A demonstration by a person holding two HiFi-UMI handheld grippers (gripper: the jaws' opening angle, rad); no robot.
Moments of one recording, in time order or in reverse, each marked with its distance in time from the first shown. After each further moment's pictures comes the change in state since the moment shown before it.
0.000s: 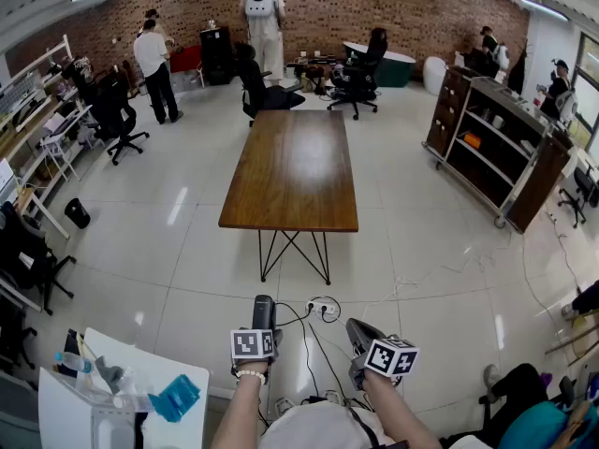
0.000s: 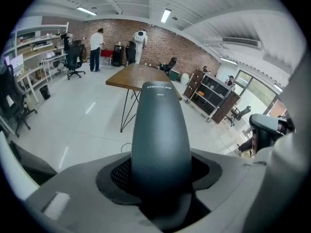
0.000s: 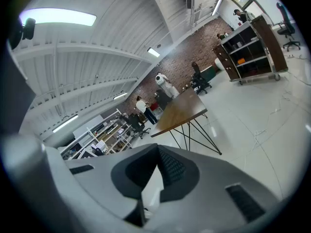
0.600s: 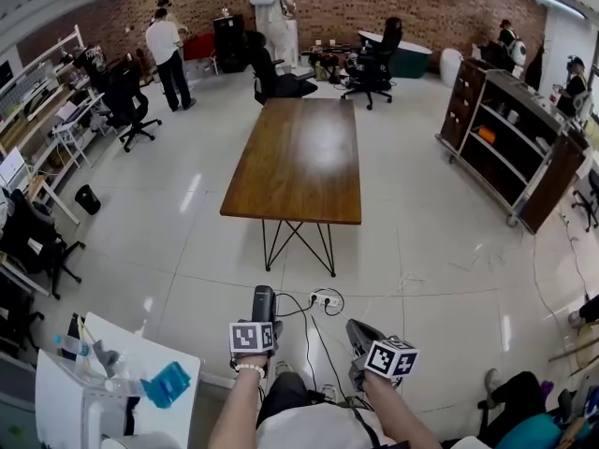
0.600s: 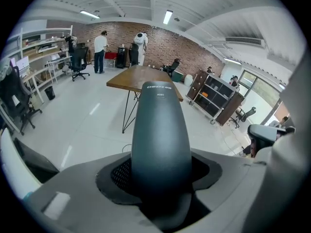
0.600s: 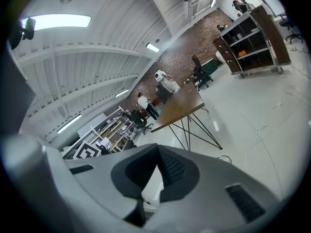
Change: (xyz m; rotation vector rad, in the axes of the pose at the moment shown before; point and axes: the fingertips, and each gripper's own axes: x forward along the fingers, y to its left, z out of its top) left arm 0.007 -0.019 0.007 -0.014 -0.021 0.045; right arm -0.005 -0.030 -0.012 0.029 0.052 0.039
